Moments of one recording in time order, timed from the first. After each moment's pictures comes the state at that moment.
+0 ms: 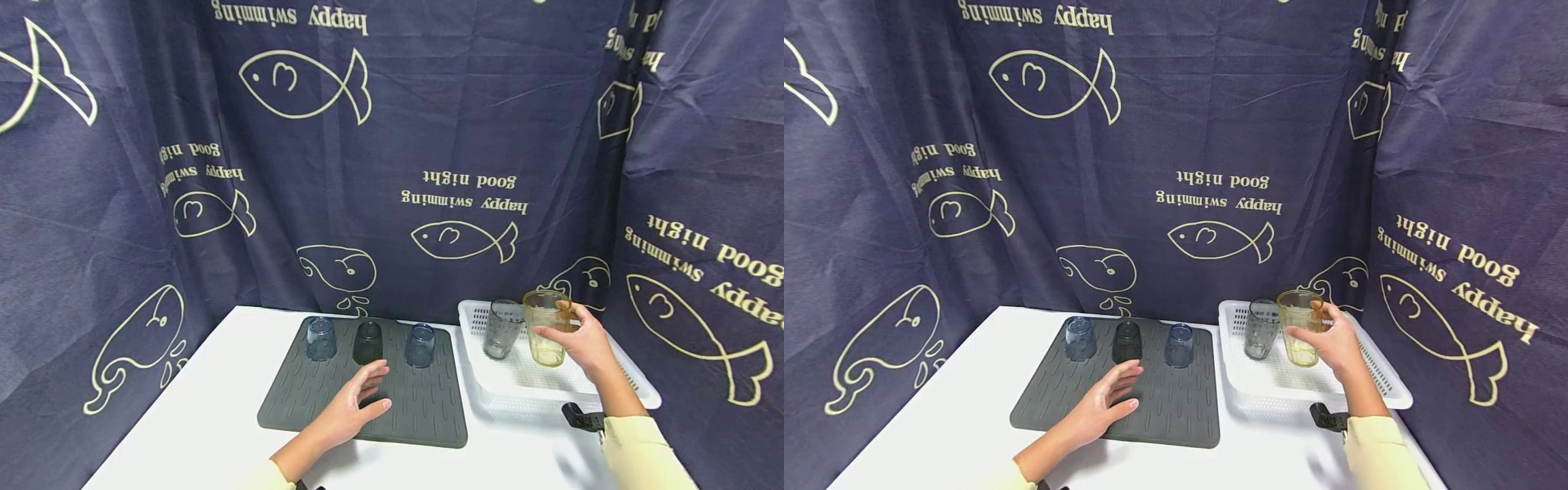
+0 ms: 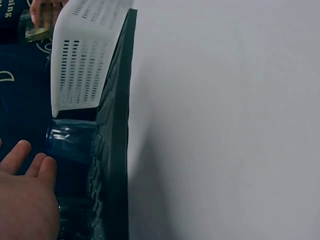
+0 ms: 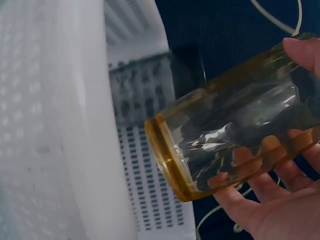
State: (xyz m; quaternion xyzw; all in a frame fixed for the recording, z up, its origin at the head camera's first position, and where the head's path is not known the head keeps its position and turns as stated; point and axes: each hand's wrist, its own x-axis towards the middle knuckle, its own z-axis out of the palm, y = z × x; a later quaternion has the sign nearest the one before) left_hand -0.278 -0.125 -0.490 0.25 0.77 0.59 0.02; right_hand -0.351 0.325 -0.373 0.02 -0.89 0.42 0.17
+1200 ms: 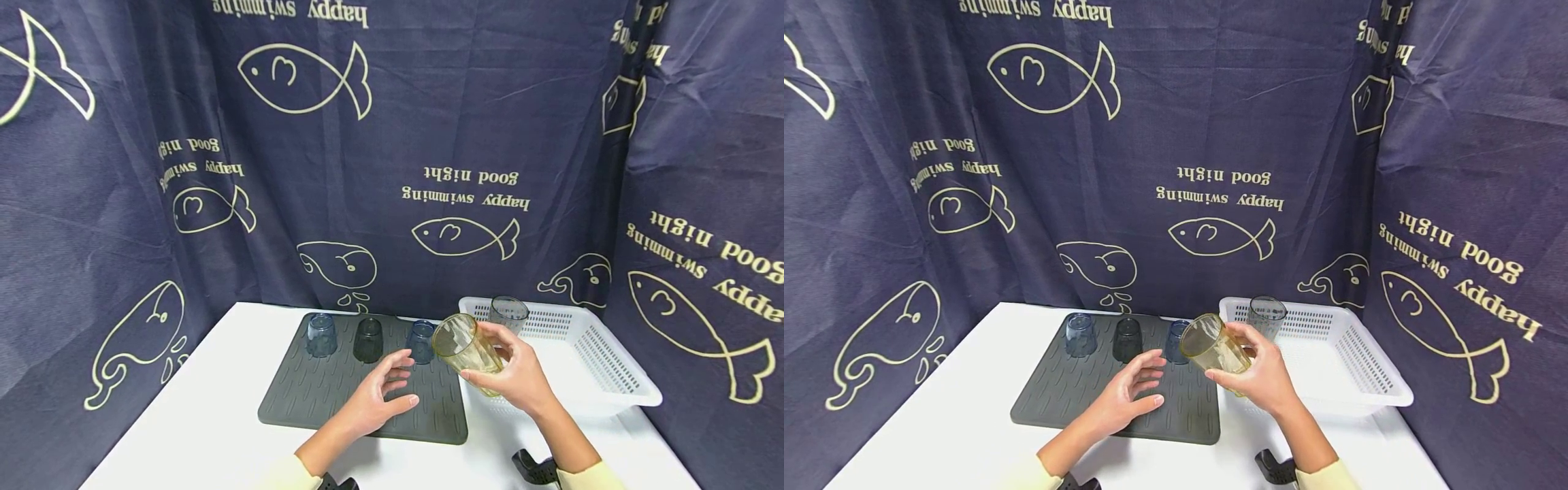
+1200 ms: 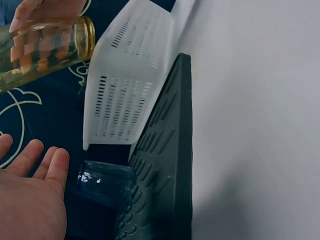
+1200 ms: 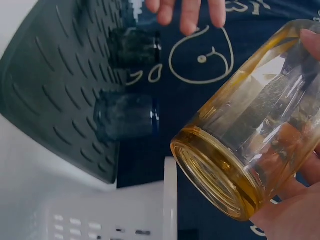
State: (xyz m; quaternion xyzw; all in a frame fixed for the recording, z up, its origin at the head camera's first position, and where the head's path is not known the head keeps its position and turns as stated) left_hand -0.273 -0.085 -0.464 0.29 0.73 0.62 0.00; right_hand -0.287 0.201 -0.394 0.22 -0.84 0.43 0.23
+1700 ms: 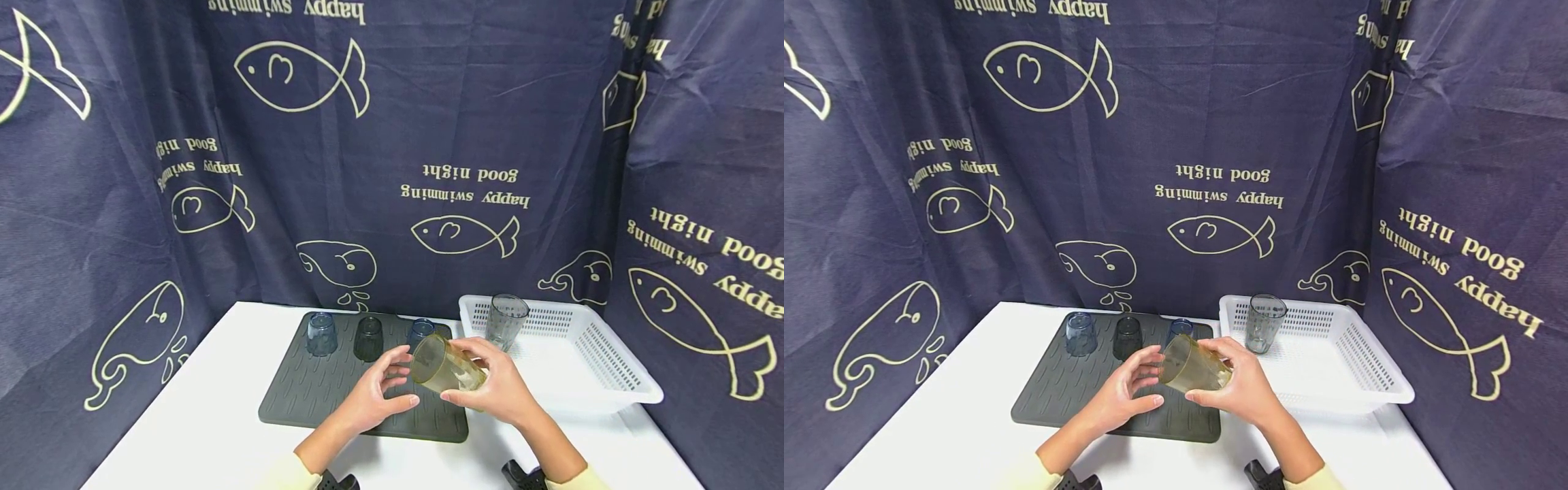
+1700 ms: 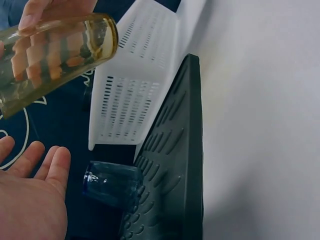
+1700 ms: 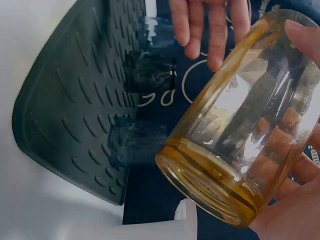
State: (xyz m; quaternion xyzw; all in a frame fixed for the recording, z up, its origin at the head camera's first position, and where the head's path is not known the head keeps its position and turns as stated) left_hand -0.274 -0.086 -0.461 0.29 0.72 0.62 -0.01; right_hand -0.280 0.181 -0.409 0.32 -0.83 0.41 0.19
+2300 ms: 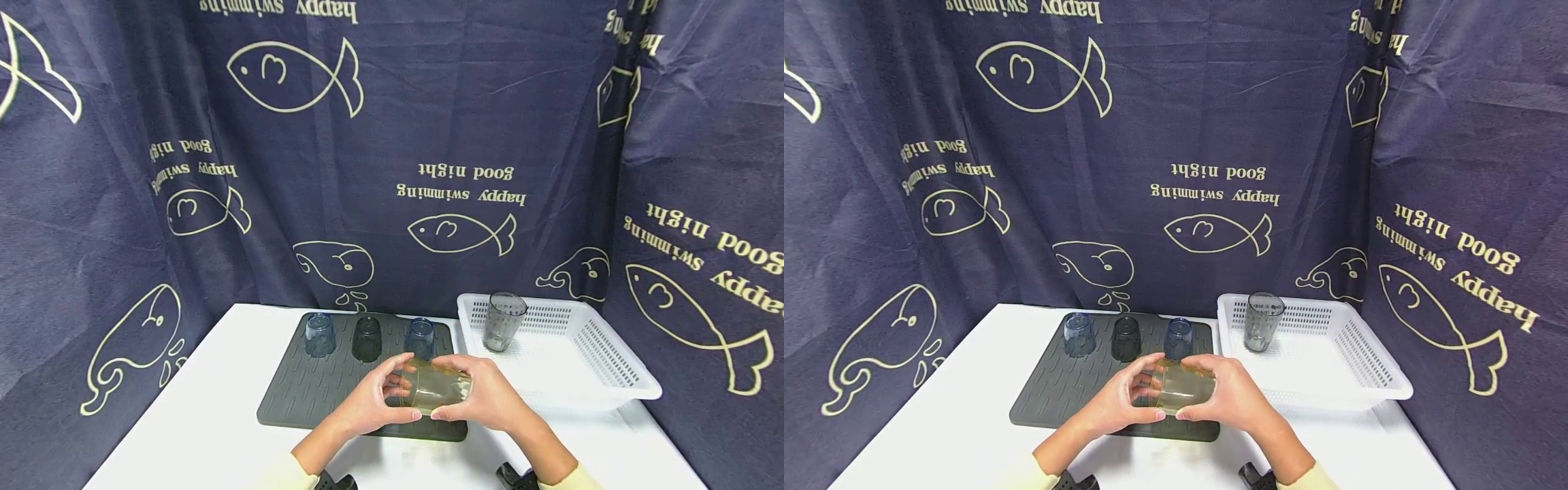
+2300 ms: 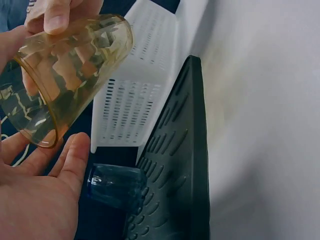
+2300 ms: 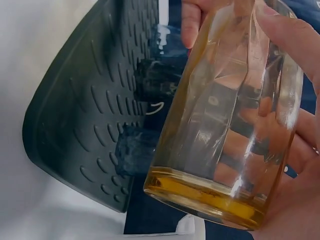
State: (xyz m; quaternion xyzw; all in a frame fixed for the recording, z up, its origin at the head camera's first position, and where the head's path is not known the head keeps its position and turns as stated) left_hand -0.273 -0.083 -0.459 0.30 0.74 0.60 0.03; right_hand -0.275 0.171 -0.413 0.34 -0.86 0.36 0.12
